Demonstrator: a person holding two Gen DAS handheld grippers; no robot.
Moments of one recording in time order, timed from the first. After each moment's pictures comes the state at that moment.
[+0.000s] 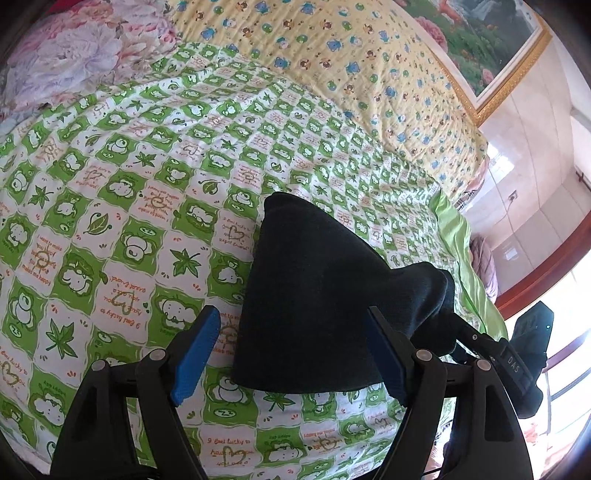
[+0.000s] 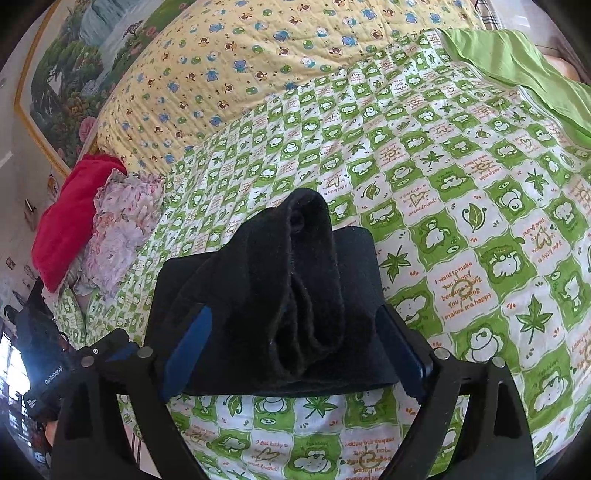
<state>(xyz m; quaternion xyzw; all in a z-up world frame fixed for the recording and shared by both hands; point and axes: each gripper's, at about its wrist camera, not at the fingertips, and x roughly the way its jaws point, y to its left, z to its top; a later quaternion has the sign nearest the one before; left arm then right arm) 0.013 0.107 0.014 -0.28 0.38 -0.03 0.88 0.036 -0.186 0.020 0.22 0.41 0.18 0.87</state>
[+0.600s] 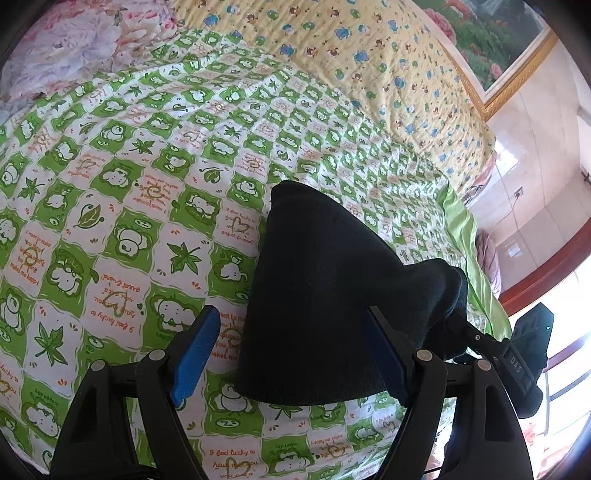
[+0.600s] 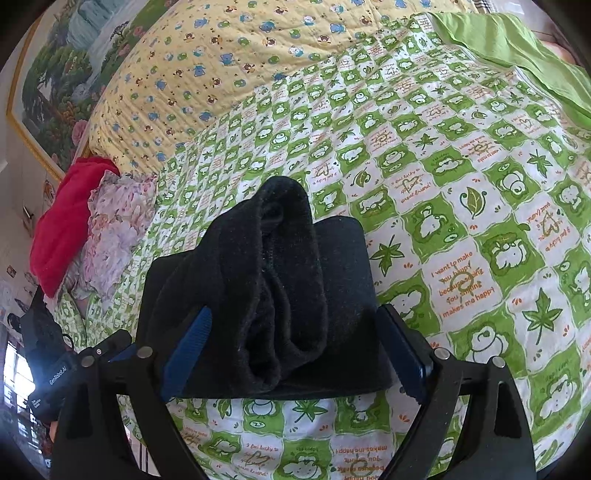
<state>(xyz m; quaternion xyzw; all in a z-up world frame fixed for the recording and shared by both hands) 0.027 0.104 0.002 -0.29 0.40 -0.02 0.87 0.047 -0.191 0.006 0.23 0.43 0.18 0.86</state>
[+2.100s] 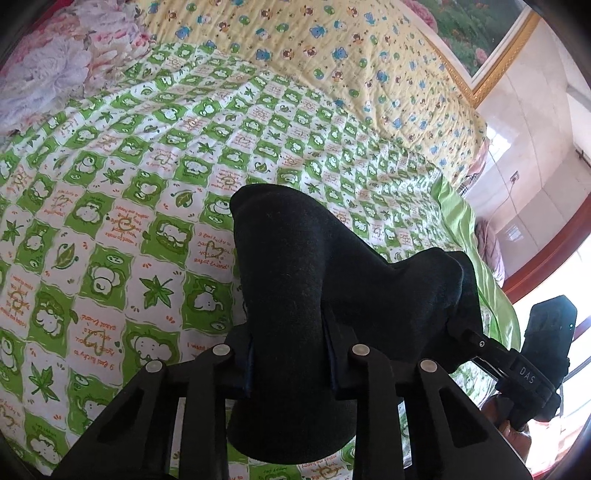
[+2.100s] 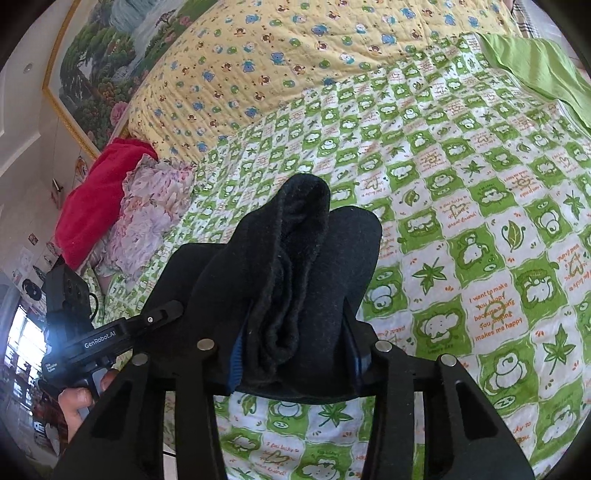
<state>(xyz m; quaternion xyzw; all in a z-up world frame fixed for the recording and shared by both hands) 0.048 0.094 0.015 -0.25 0.39 -0.03 0.89 0.040 -0.171 0.035 0.20 0.40 0.26 0.86</state>
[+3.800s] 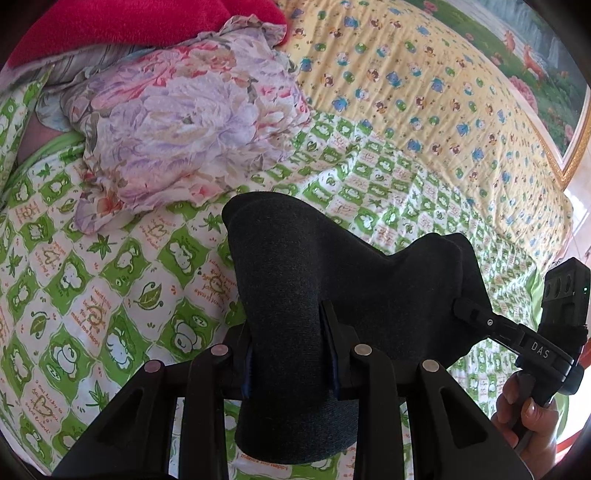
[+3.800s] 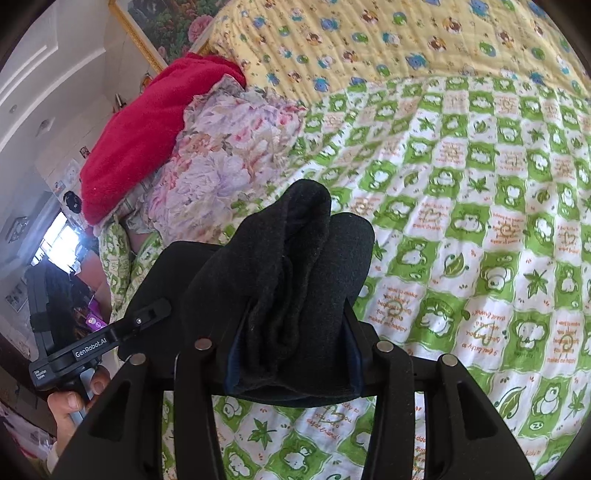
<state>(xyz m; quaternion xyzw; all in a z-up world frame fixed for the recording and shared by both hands) 0.036 0.282 0.024 -0.26 0.33 0.17 0.89 0.169 0.063 0.041 0.09 0.42 0.43 0.80</state>
